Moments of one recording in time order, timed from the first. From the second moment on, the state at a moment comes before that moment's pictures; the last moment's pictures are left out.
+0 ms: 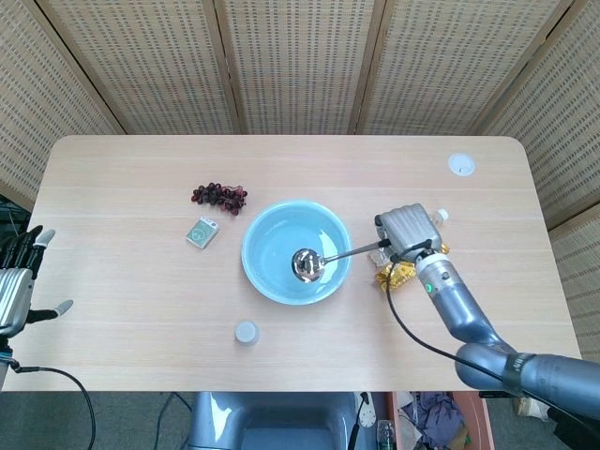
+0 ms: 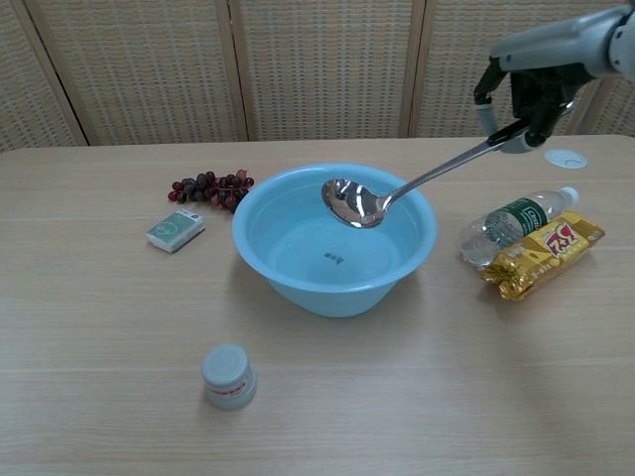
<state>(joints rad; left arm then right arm) -0.20 -1.02 -0.12 -1.77 1.30 1.34 0.17 0.98 -1.17 0.21 -1.79 -0.56 0.93 -0.78</state>
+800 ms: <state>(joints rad) -0.22 -1.02 -0.13 -1.76 1.25 1.31 0.15 1.15 -1.70 0.18 -1.25 -0.53 1.18 -1.04</state>
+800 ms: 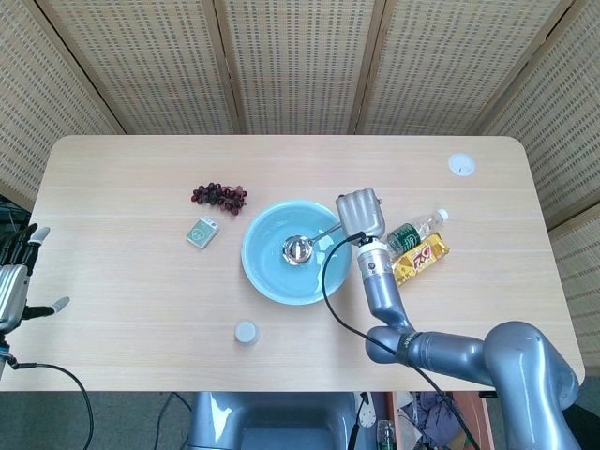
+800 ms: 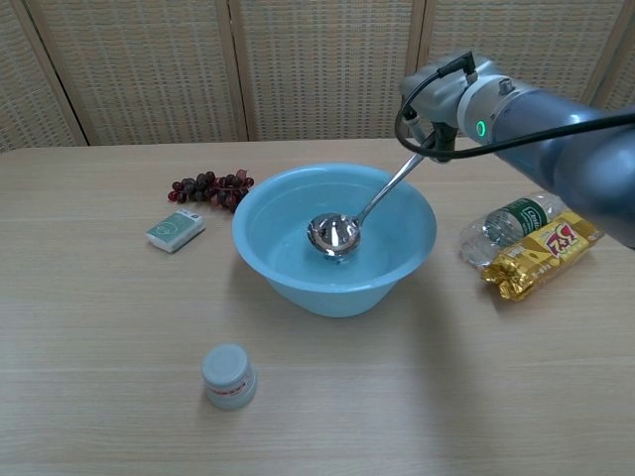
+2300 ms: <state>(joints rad) -0.23 -1.00 -0.13 -1.76 1.23 1.30 0.13 1.03 -1.89 0.21 -1.10 -0.69 1.16 -1.31</state>
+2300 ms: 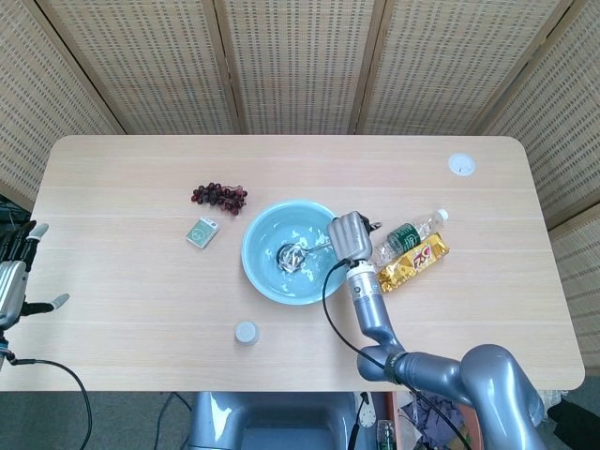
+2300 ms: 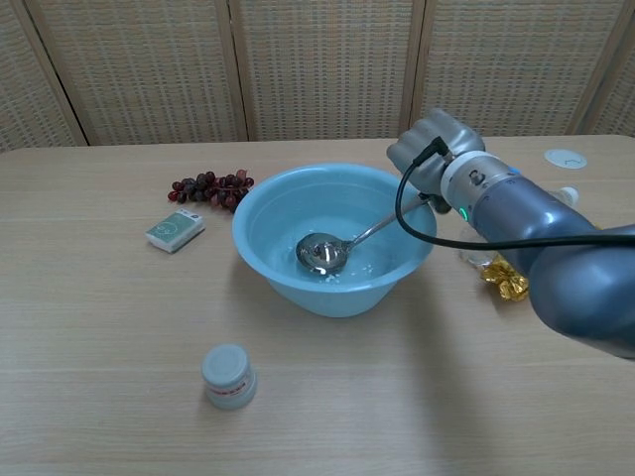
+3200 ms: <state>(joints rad) -0.24 -1.01 -0.13 -1.77 1.23 1.30 0.14 1.04 -1.60 0.47 -1.61 -0.21 1.25 -1.37</state>
